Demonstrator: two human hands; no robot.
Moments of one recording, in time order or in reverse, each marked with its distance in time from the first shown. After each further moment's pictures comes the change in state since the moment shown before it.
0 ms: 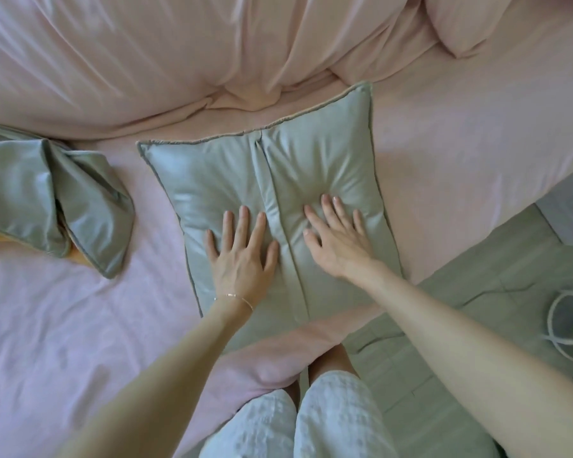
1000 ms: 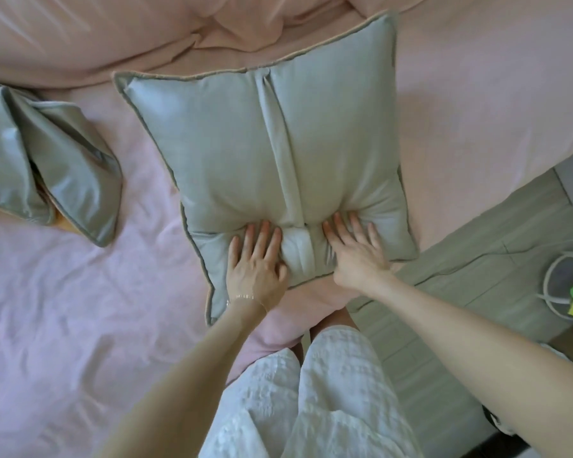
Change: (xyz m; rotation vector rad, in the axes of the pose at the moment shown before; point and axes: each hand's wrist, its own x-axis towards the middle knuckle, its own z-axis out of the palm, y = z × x) left_hand -0.038 -0.006 0.053 0.130 -0.281 0.068; right_hand -0.031 0.026 0.063 -0.228 -0.210 0.030
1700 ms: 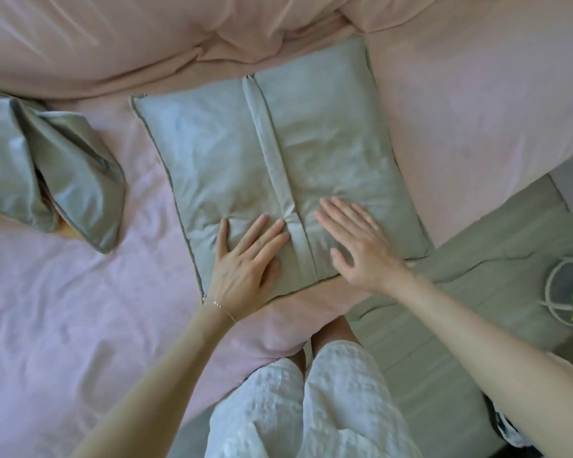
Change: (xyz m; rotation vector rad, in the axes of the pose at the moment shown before) left_hand -0.002 -0.031 -0.027 -0.111 0.421 0.424; right_hand -0.009 0.013 -0.022 0.205 0.559 -0.423
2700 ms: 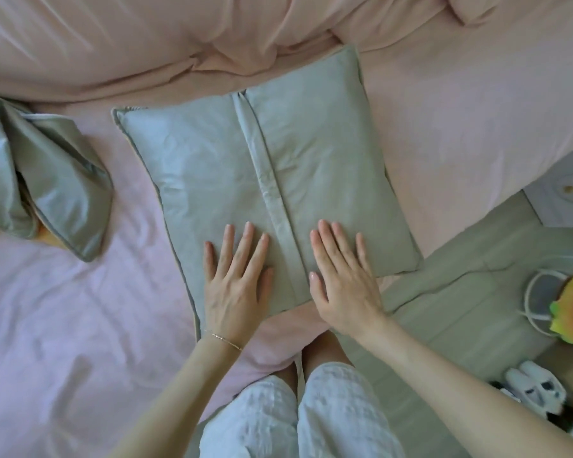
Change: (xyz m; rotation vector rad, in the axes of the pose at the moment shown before) left_hand -0.011 0.019 0.006 0.002 0.221 -0.206; right_hand -0.019 -0.048 0.018 -0.155 0.089 0.222
